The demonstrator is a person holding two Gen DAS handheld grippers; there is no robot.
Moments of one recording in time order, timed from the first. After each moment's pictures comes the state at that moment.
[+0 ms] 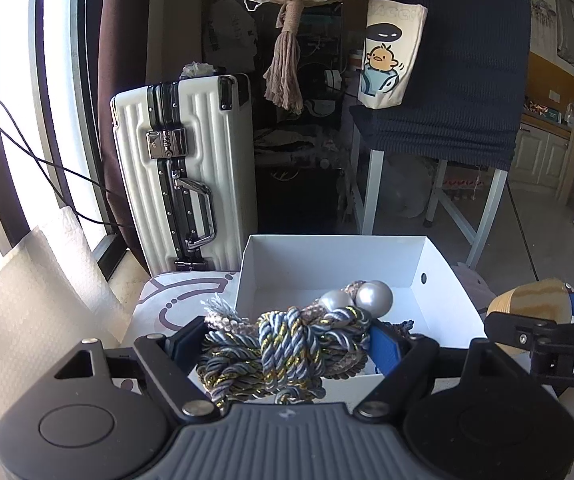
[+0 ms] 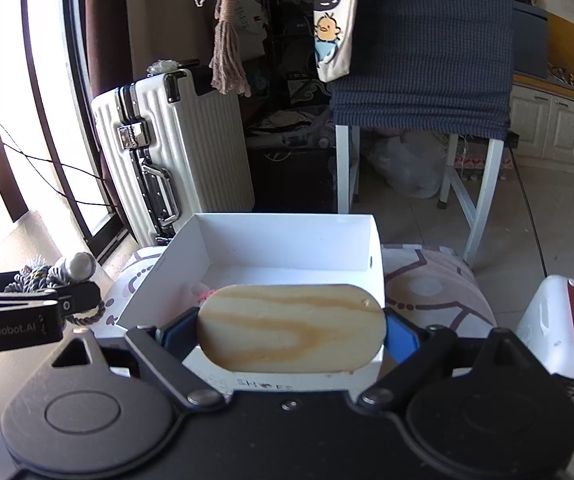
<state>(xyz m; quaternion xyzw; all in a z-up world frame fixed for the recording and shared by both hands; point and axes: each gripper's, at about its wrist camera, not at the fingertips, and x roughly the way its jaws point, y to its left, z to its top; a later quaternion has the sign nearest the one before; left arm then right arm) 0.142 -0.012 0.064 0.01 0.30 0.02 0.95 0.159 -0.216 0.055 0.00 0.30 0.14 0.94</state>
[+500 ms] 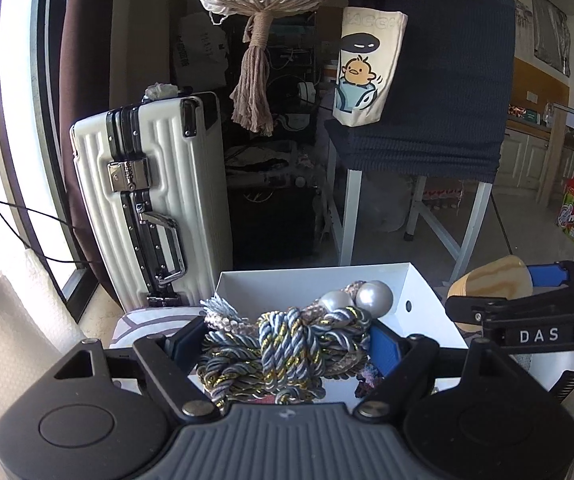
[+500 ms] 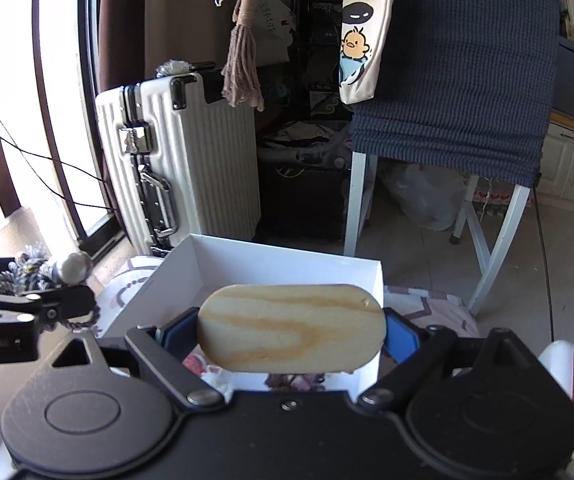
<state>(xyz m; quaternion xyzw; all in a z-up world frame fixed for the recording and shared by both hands) 0.195 -0.022 0.075 0.02 0.28 -0.02 0.96 0.236 -0.214 0.063 -0.04 0.30 0.16 0.94</state>
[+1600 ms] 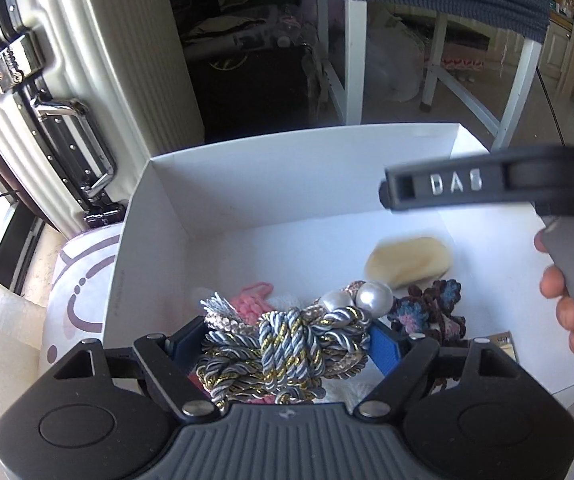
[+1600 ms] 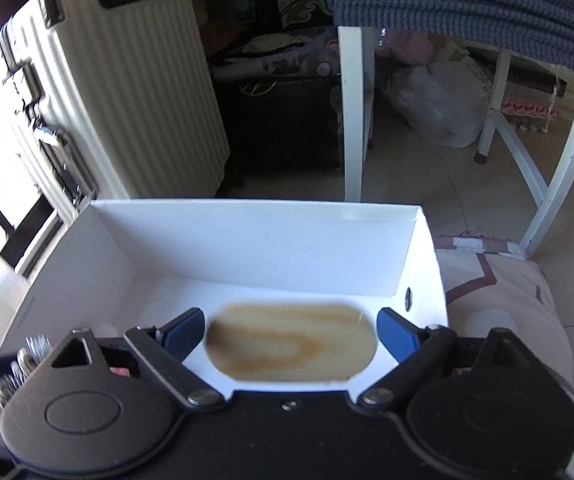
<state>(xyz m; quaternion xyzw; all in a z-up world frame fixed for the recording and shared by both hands) 0.330 -0.051 -0.055 0.07 0.46 -0.02 0.89 0.401 -0.192 -0.061 0.03 0.40 0.13 0.91</state>
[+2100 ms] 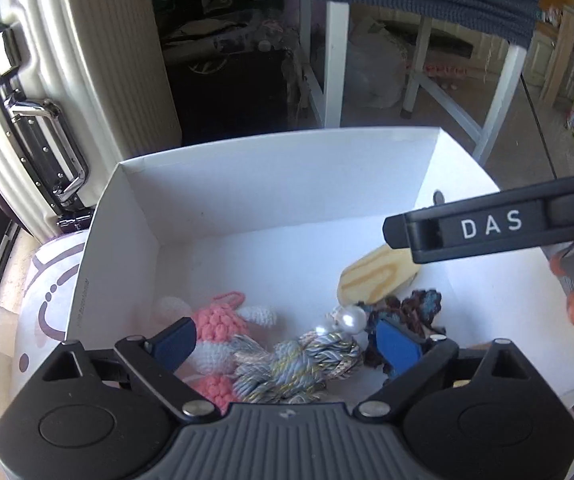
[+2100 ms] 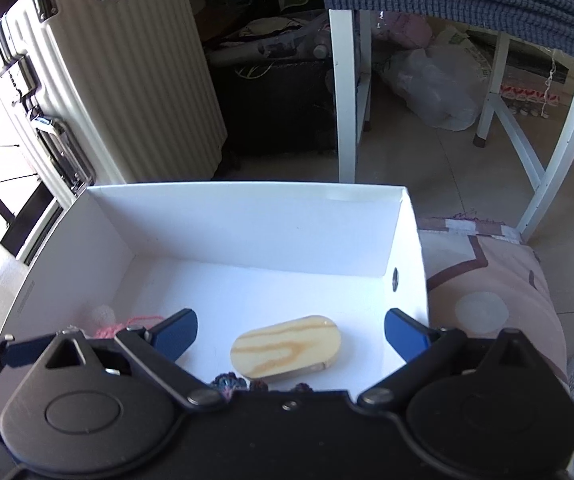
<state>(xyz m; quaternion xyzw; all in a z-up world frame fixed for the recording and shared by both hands) 0.337 -0.059 -0.062 0.06 0.45 -0.05 0.89 0.398 -0.200 -0.055 0.00 0.44 0.15 0.89</state>
